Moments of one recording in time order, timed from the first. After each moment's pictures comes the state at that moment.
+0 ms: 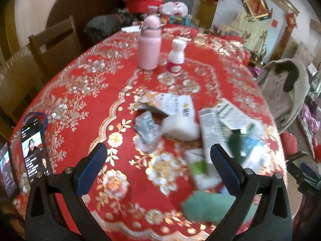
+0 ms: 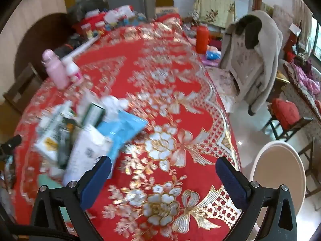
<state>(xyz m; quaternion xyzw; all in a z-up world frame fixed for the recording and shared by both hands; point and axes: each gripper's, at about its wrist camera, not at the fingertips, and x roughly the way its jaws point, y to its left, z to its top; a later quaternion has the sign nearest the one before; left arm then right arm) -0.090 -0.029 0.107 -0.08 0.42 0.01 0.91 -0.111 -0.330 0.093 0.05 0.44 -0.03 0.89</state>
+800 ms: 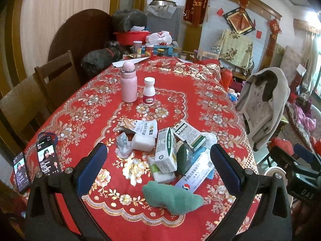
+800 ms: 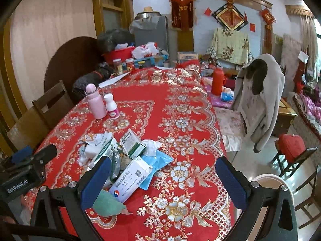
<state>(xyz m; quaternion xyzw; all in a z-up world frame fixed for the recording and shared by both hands) -0.169 -0.097 0.190 -0.05 0.33 0.00 0.94 -0.175 -0.313 0.195 0.03 0.33 0.03 0.94</state>
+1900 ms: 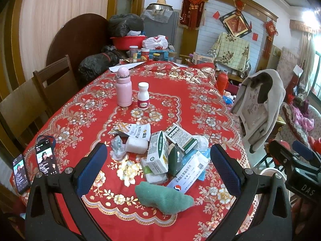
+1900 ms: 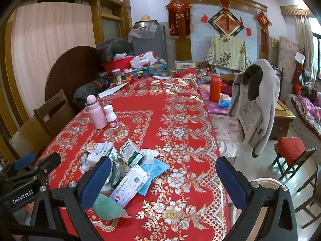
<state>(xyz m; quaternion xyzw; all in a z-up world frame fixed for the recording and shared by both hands) -0.182 -0.109 0.202 -0.05 0.31 -0.01 0.95 -0.185 -0.326 0.213 0.04 0.30 0.03 0.95</state>
